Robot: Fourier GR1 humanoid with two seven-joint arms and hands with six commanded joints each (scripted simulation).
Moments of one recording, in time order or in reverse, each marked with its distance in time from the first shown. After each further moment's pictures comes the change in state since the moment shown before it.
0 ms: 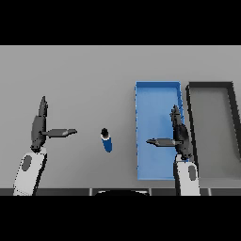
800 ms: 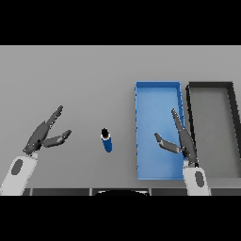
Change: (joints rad) left arm 0.053 0.212 -0.109 -0.077 0.009 -0.371 -0.160; right arm 0.075 -0.181 0.102 -0.121 0.194 0.066 -0.066
